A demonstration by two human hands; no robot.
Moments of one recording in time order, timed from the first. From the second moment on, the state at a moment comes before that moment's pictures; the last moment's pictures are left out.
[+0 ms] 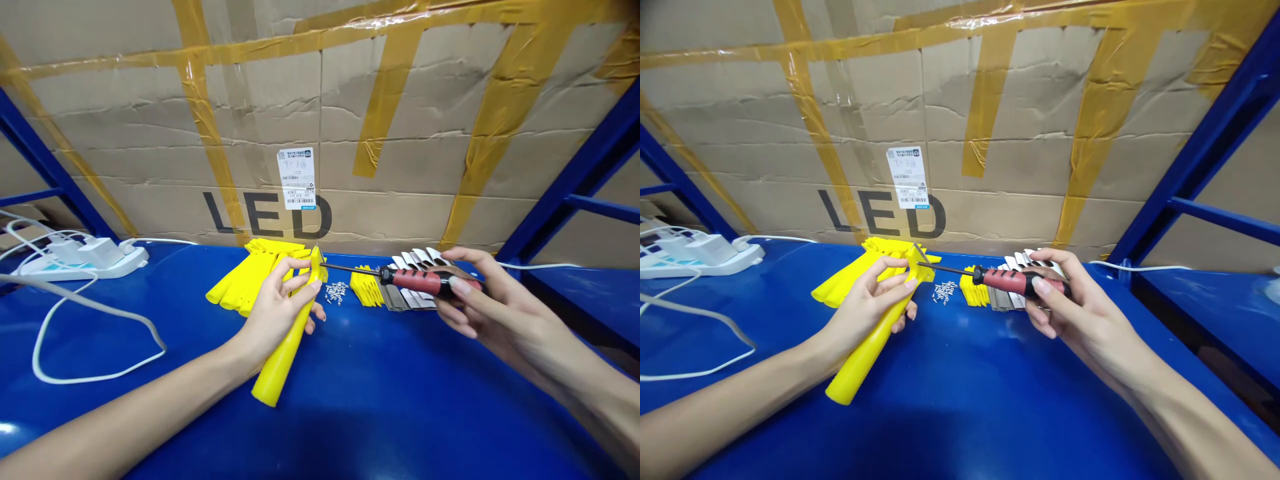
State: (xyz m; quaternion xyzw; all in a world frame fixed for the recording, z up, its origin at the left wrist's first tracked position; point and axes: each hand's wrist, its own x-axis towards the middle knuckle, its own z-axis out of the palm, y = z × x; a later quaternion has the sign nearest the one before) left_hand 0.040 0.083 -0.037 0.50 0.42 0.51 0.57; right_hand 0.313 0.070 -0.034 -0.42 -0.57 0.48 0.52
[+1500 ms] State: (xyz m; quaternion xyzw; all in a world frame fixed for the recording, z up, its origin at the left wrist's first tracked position) left_hand 0.034 0.083 -0.031 0.55 0.43 0.52 0.50; right_hand 0.305 0.095 -0.037 -0.42 -0.58 0.49 0.50
